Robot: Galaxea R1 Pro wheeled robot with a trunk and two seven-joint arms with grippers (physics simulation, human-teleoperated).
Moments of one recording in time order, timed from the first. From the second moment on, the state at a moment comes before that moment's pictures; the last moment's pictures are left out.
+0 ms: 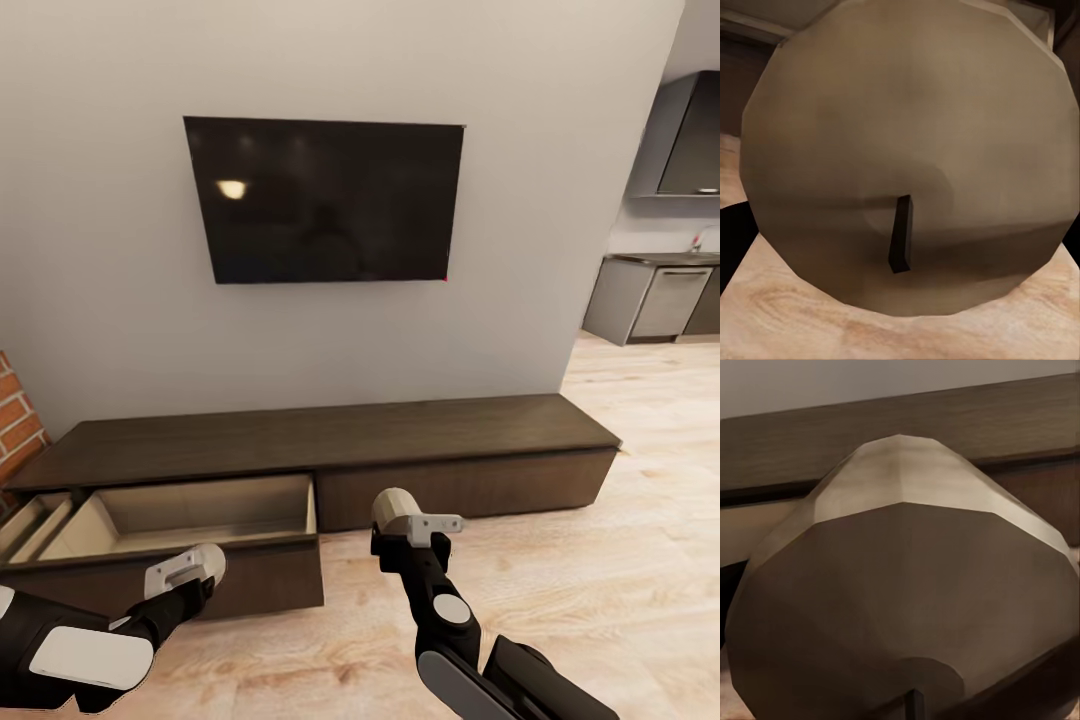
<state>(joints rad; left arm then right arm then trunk) -1.19 0.64 -2.27 -1.47 2.19 -0.71 0.69 -0.48 -0.18 0.98 -1.57 -0.83 0.24 -0.96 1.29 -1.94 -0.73</state>
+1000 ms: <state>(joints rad) -1.19 0.59 -2.28 -1.47 2.20 -0.71 0.69 -0.48 -0.06 0.99 -1.55 -0.83 0.27 -0.96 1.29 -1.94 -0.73</state>
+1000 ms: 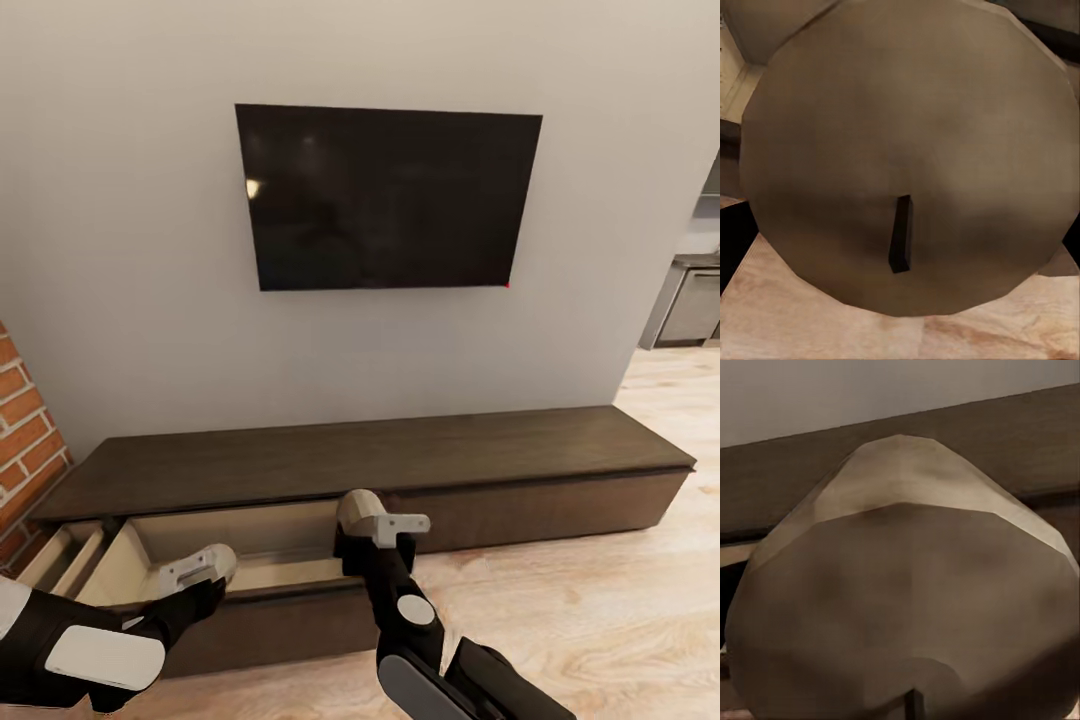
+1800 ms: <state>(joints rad) -1.19 0.51 -1.73 -0.75 2.20 0.34 0.69 -0.67 0.17 0.76 -1.02 -0.95 0.57 -0.78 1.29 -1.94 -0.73</state>
